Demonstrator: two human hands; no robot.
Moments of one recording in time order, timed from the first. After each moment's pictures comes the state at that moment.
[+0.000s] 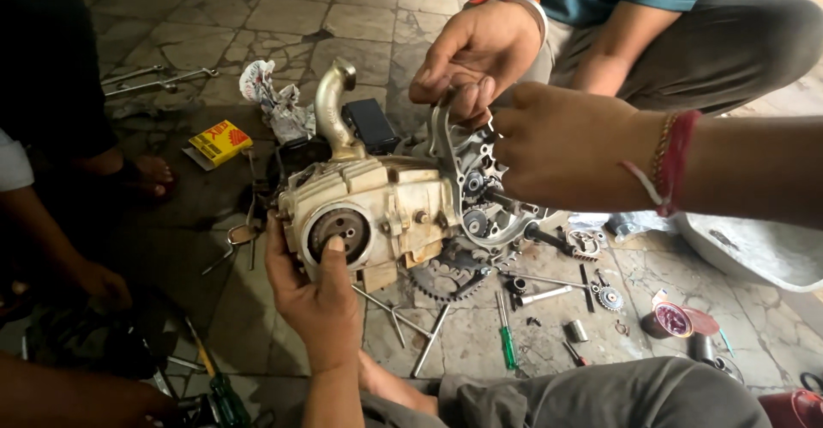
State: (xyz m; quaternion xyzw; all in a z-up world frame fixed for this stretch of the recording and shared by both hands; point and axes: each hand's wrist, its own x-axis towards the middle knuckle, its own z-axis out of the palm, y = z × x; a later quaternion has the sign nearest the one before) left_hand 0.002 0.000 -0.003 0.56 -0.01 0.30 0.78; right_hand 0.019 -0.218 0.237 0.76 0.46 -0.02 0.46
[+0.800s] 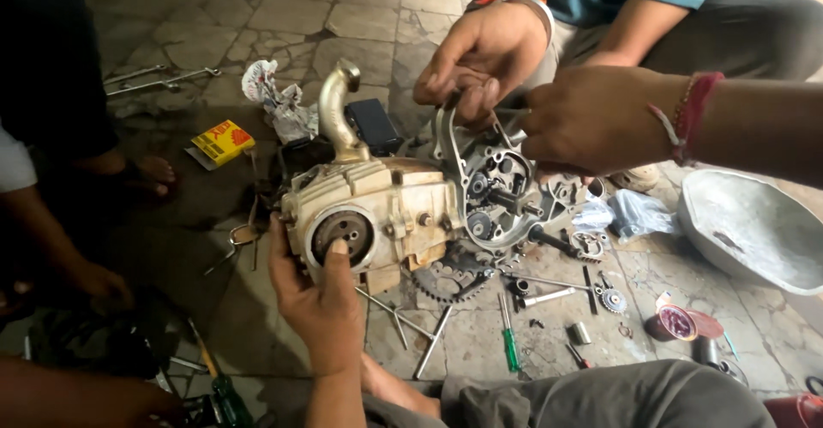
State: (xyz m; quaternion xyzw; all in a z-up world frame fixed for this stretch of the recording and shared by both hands) left_hand 0.003 0.000 0.001 0.53 -0.02 0.29 0.80; right_hand 0.080 -0.286 0.222 0.80 0.54 -0.04 0.27
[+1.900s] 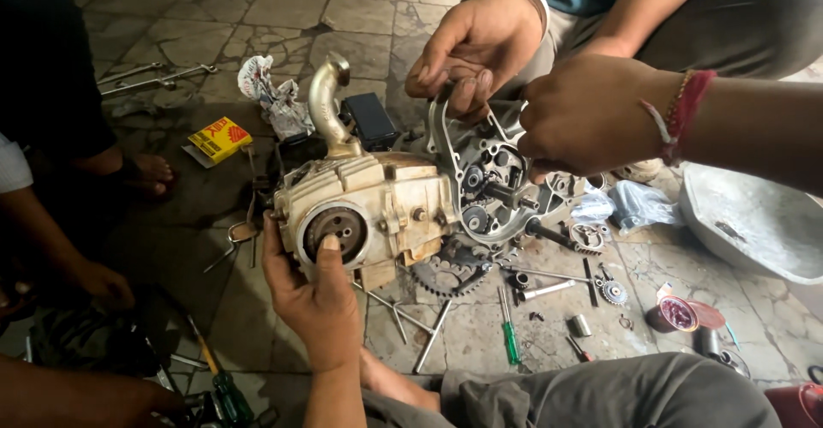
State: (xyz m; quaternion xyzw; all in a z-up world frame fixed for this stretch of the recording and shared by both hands) left_hand 0.000 -0.003 0.001 0.55 0.00 0.30 0.78; right_hand 0.057 -0.262 0.229 0.84 0.42 -0.07 0.35
